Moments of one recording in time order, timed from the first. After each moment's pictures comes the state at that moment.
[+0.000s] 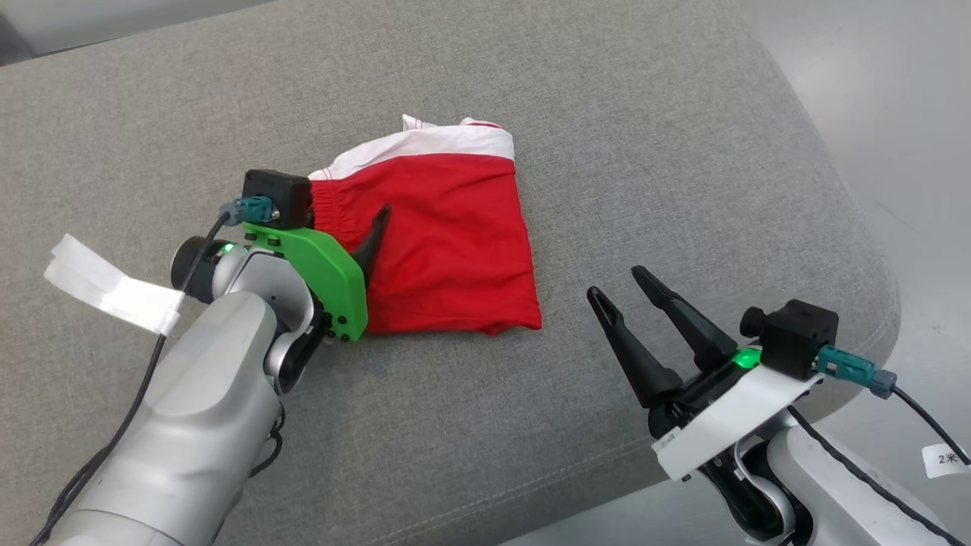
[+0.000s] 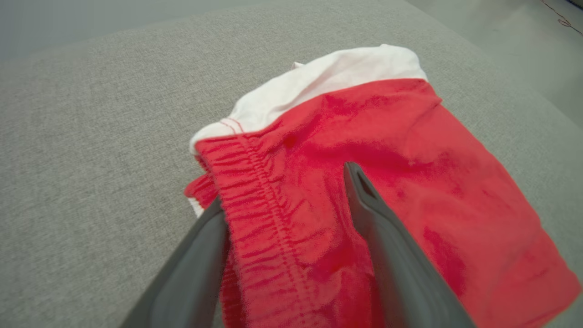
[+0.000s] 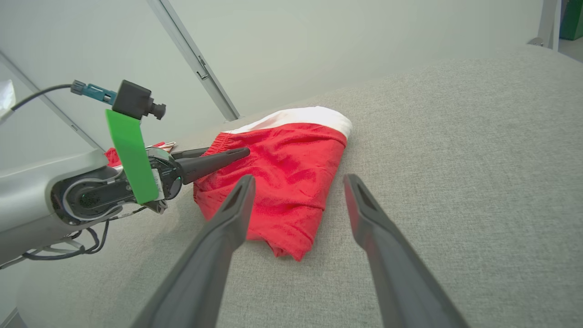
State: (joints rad) left arm -0.73 0.12 -0.68 0.71 -0.66 -0.12 0.01; right arm -0.20 -0.35 0.71 -0.06 0.72 -0.05 -0.22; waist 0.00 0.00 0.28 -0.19
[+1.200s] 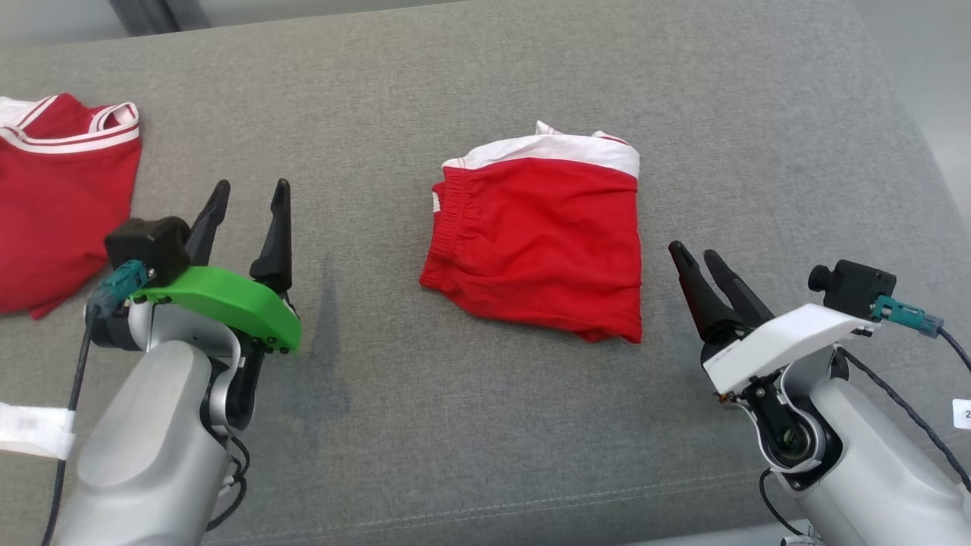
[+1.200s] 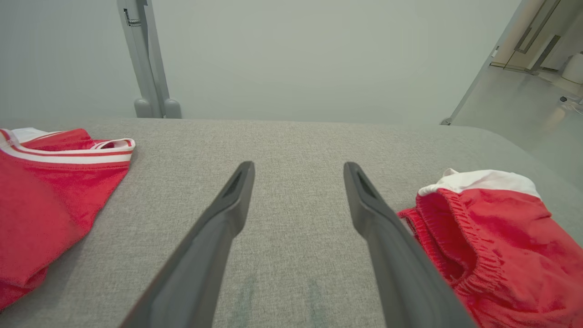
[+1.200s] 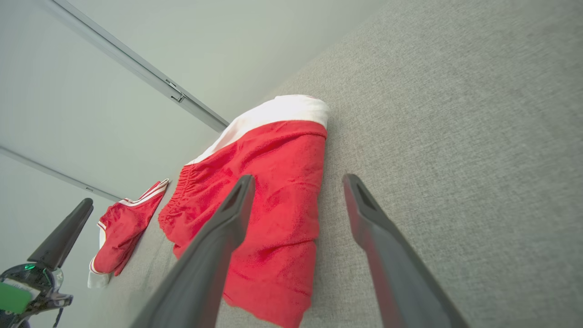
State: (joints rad) left arm -0.56 0.22 -0.49 0.49 -0.69 0.00 -0.24; right arm -0.26 -0.27 0.52 0.24 1.03 -0.02 -0.16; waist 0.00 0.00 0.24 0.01
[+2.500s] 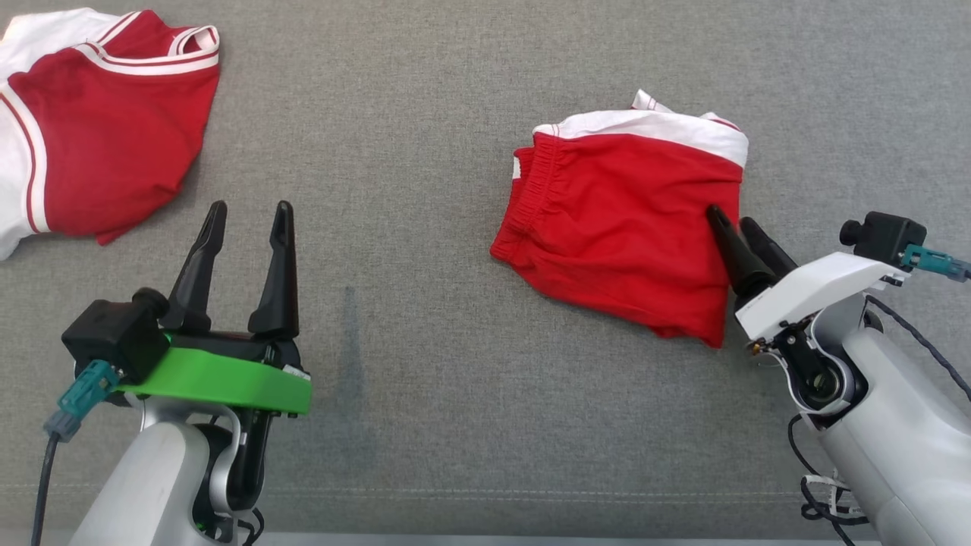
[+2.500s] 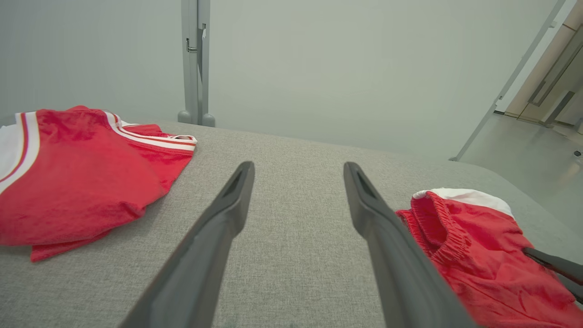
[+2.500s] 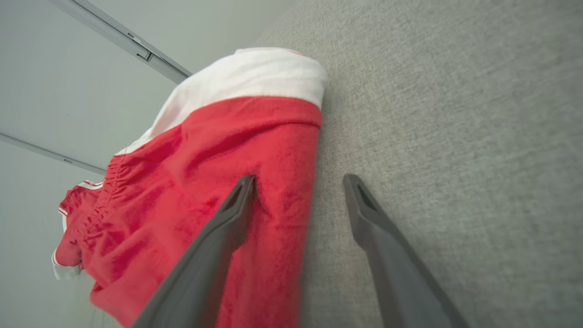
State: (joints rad) left arm -0.25 0.26 -0.39 -0.05 -0.66 0.10 -0.25; right arm -0.41 -0.29 0.48 0.47 1.06 0.04 -0.10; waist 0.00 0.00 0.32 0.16
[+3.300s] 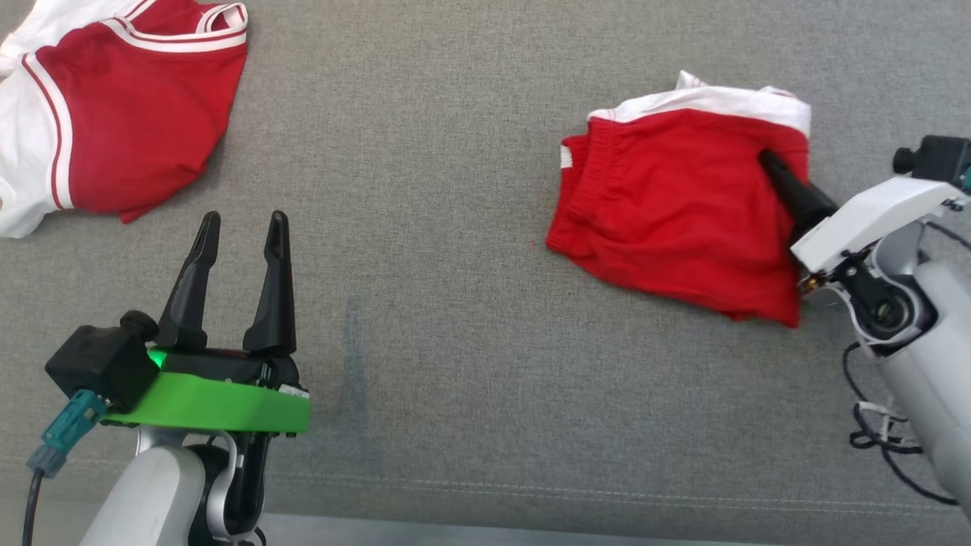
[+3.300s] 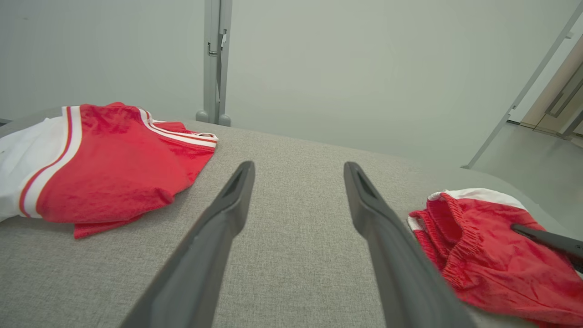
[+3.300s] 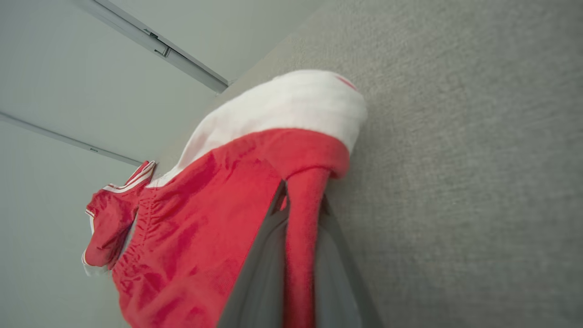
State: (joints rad) left arm -0.18 0.25 -0.36 -0.15 -0.65 0.12 -0.25; right arm -0.54 -0.34 0.46 0.52 1.15 0.10 0.04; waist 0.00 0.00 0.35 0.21
